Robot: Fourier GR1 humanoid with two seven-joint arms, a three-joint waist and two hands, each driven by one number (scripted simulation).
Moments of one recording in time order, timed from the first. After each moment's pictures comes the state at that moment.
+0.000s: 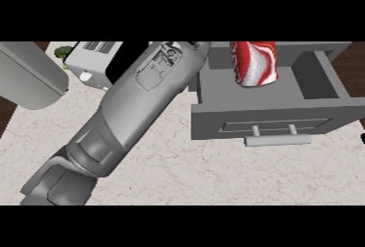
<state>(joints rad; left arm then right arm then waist) -1.38 0.00 -0.25 -0.70 0.23 0.53 0.19 0.28 -0.04 -0.26 -2.17 -0.12 0.20 0.09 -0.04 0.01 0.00</state>
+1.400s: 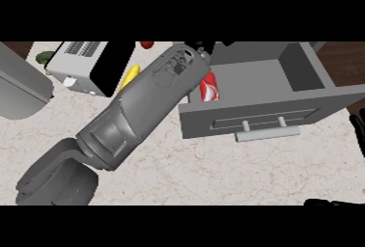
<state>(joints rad) -1.46 0.00 -0.55 -0.41 0.47 0.65 0.01 0.15 -0.06 -0.23 -2.13 -0.08 0.18 0.13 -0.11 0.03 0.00</state>
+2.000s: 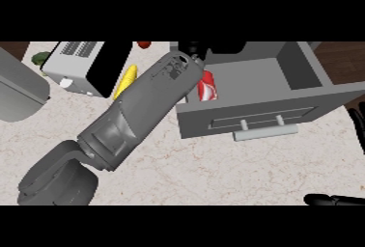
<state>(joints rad) -1.44 0.00 -0.61 -0.36 0.52 0.72 -0.04 0.10 -0.07 -0.24 -2.12 -0.09 0.18 0.15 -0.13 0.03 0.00</state>
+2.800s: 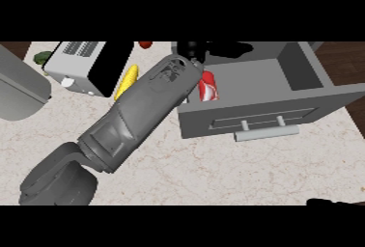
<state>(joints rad) -1.41 0.00 -0.61 -0.38 0.63 0.79 -0.09 0.12 -0.14 -0.21 -2.21 0.08 0.19 0.07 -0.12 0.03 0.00</state>
